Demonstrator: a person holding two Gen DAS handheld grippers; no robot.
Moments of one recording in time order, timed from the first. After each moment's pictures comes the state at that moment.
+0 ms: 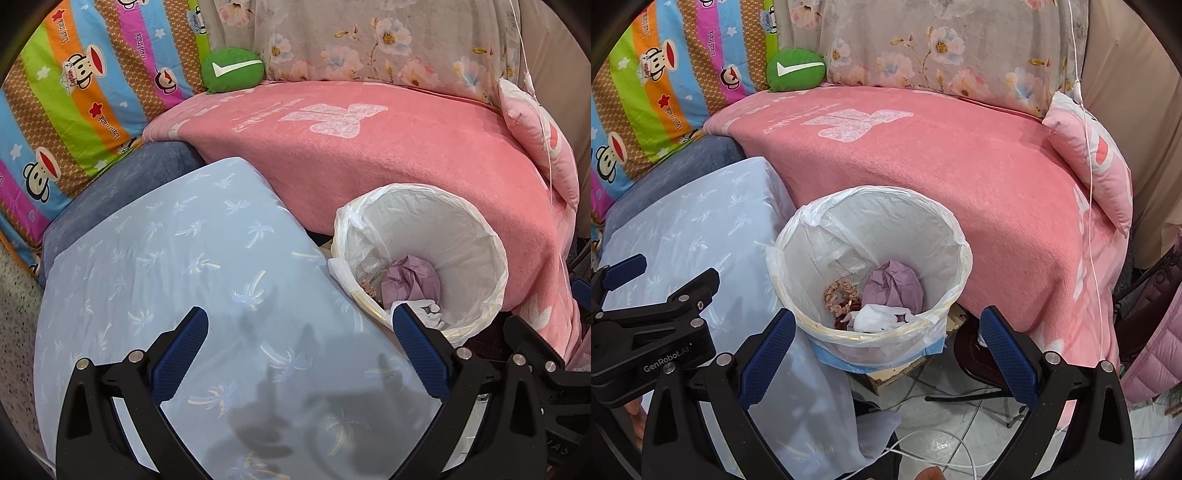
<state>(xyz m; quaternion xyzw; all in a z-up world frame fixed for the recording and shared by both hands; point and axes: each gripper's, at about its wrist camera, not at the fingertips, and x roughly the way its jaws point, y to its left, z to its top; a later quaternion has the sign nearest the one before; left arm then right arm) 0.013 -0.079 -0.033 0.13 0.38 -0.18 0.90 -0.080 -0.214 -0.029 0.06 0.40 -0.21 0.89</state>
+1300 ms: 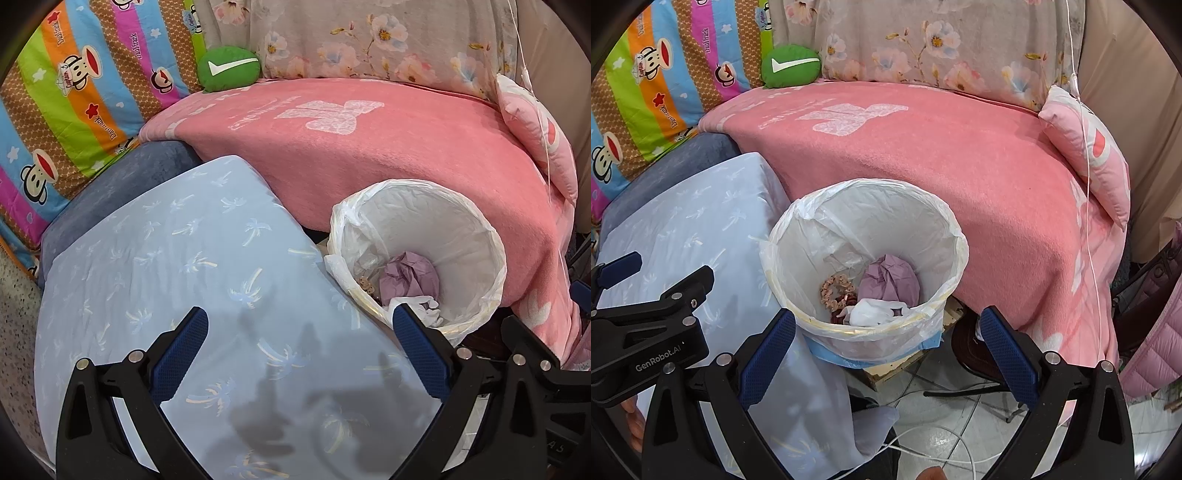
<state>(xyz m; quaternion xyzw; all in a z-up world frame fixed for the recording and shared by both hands) 0.012 -0.082 -0.033 0.13 0.38 -0.19 0.90 -0.084 -0.217 -0.036 0.07 0.41 -0.21 0.89</state>
